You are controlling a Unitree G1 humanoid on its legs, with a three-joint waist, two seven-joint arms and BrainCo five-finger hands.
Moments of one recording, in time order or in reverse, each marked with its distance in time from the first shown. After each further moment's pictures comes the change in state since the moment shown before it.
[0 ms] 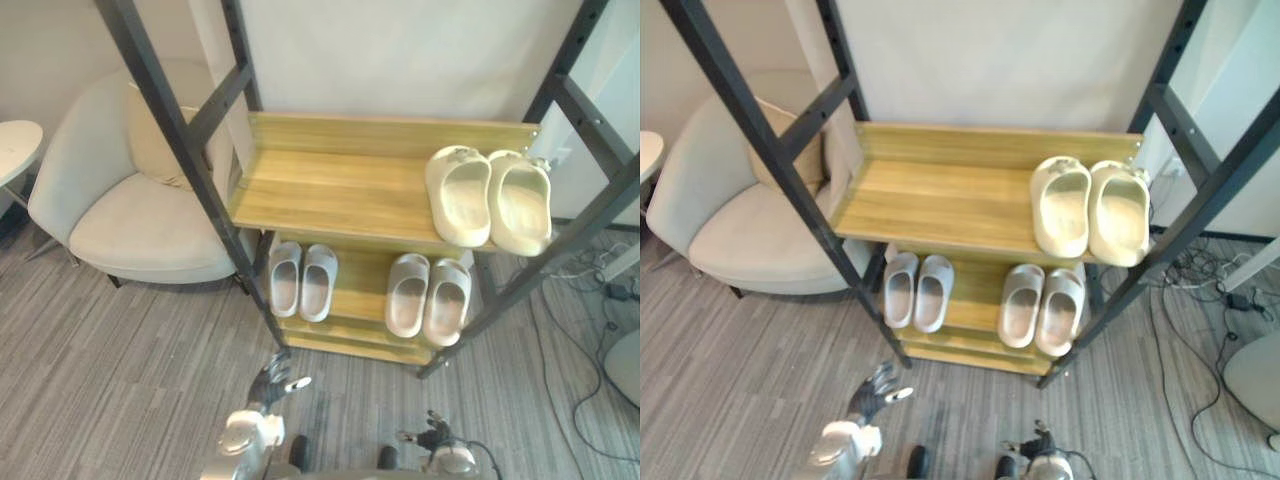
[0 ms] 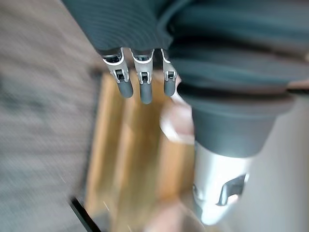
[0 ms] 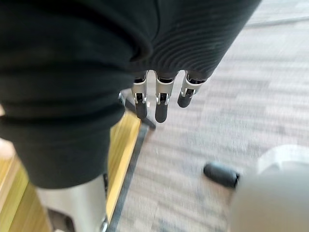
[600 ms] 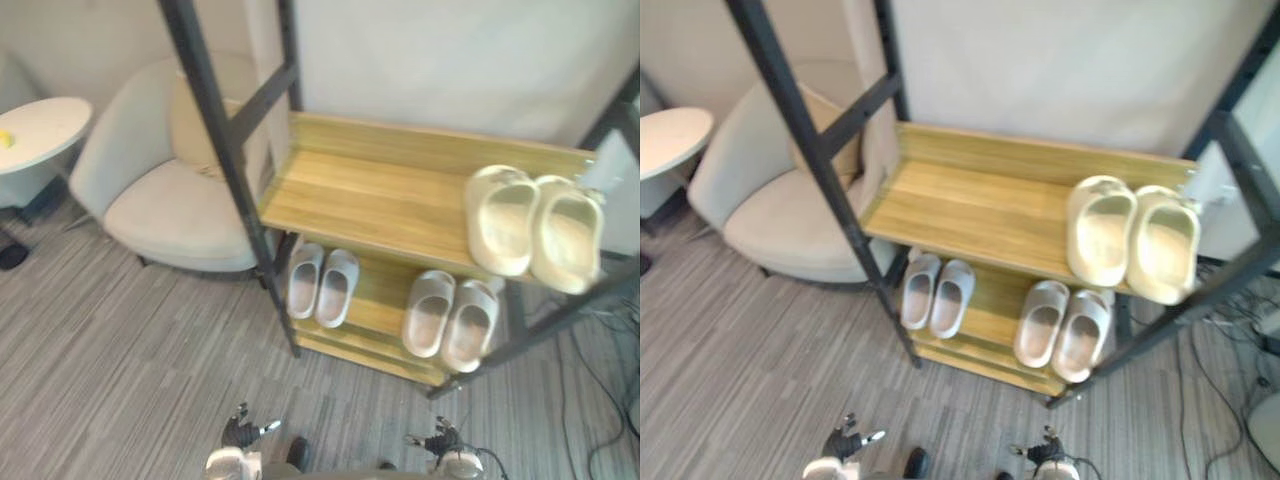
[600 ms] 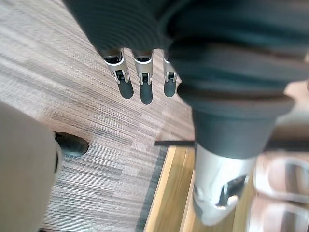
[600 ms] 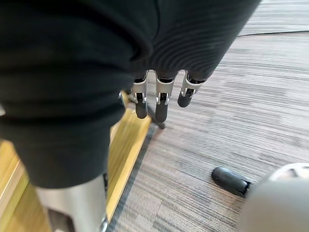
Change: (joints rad) left arm -0.033 -0.112 0.198 0.211 0.158 0.004 0.086; right arm 0.004 0.010 -0.027 -0.050 -0.002 0.001 -0.001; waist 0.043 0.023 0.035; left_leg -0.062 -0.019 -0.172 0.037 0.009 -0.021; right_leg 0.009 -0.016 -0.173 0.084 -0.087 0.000
